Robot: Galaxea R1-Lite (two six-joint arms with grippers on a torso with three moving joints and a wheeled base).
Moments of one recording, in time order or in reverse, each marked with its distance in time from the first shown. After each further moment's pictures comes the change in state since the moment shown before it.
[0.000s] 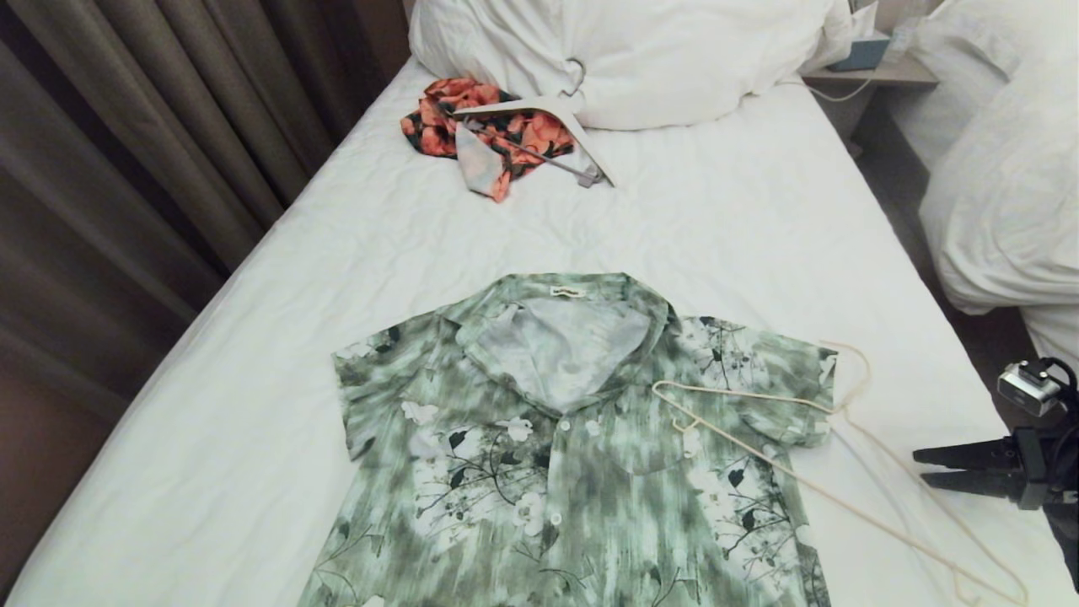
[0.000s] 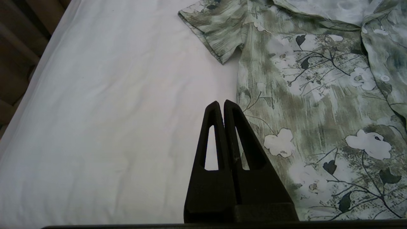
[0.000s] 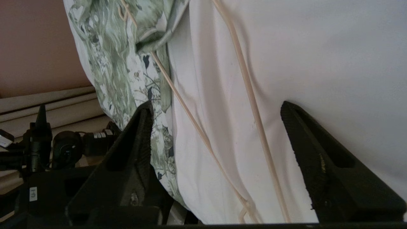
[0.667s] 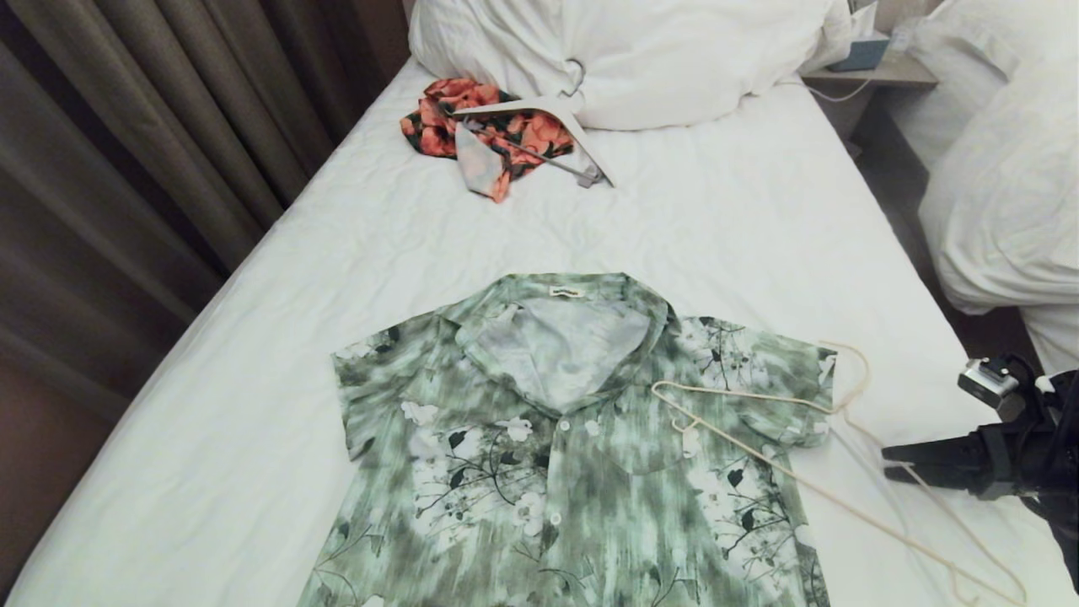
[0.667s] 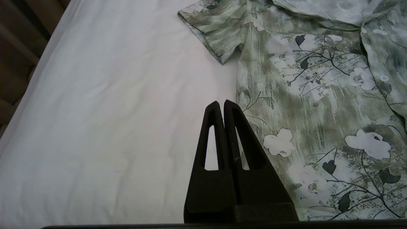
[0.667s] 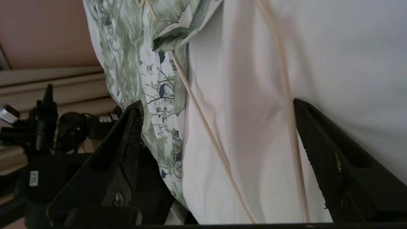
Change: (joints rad) left arm 0.000 0.000 0.000 0.000 0.000 0.000; right arm 0.106 0.044 -0.016 -0.016 0.046 -0.042
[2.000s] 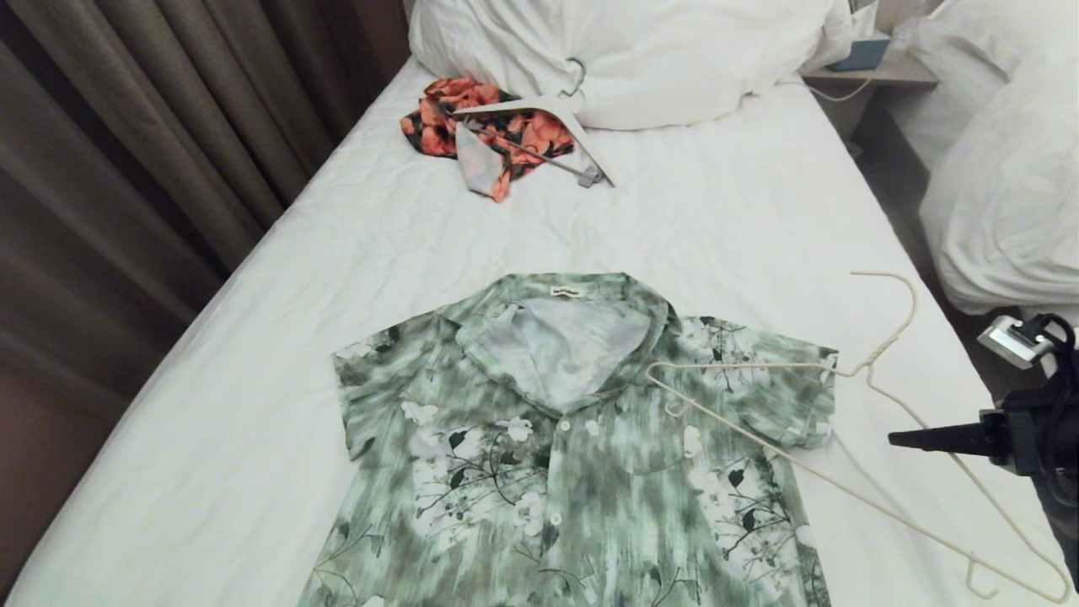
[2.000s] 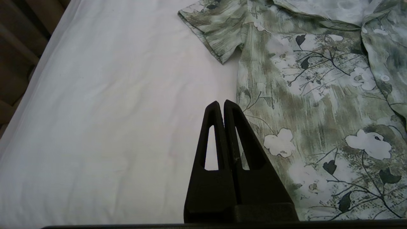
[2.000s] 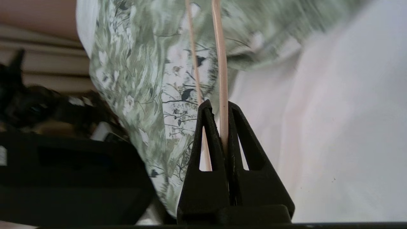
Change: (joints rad) left arm 0.000 0.000 0.000 0.000 0.000 0.000; right arm 0.057 -0.247 0.055 -0.052 -0.018 -0.088
